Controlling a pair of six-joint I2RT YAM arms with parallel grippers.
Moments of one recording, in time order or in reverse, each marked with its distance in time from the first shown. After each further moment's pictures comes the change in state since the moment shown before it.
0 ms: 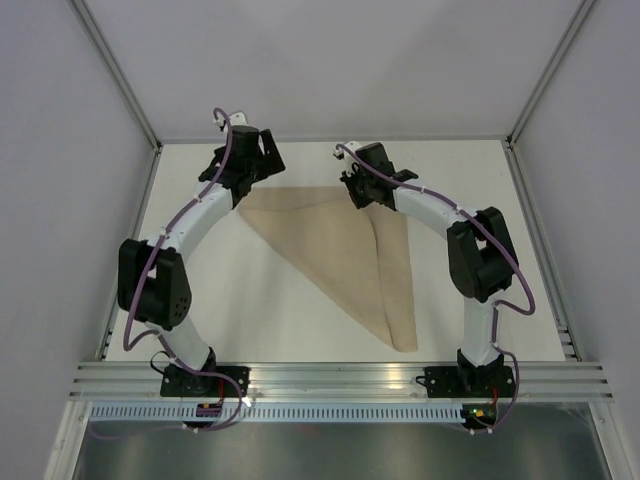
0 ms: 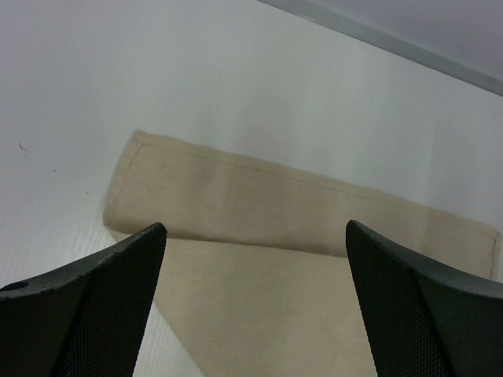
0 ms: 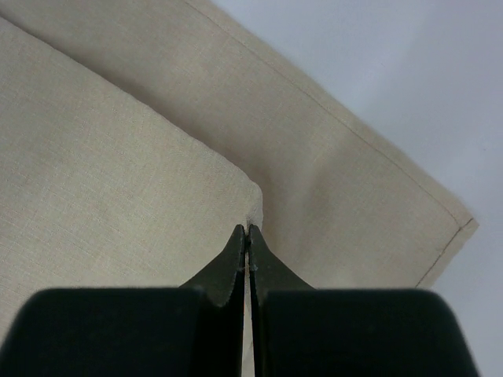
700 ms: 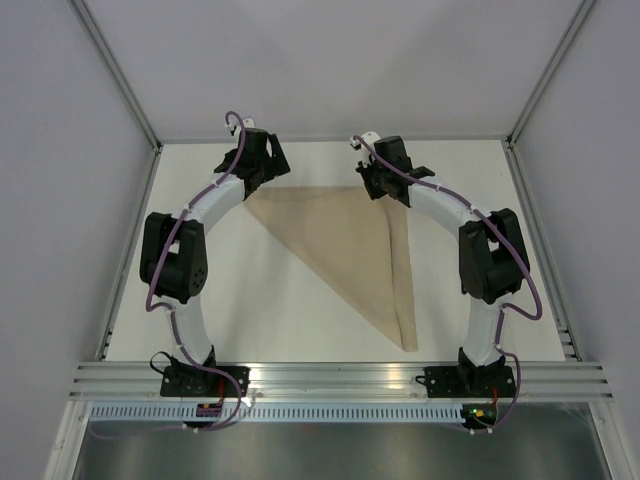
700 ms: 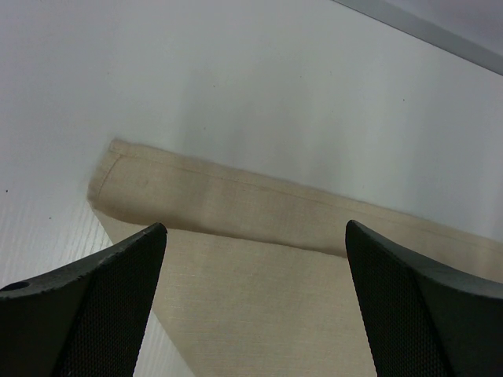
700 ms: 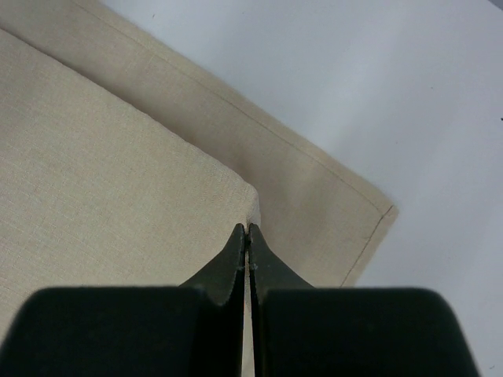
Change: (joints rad) left arm 0.028 0.237 0.092 0.059 0.035 -0.019; right arm -0.083 -0.049 -0.046 0.063 0.016 -0.041
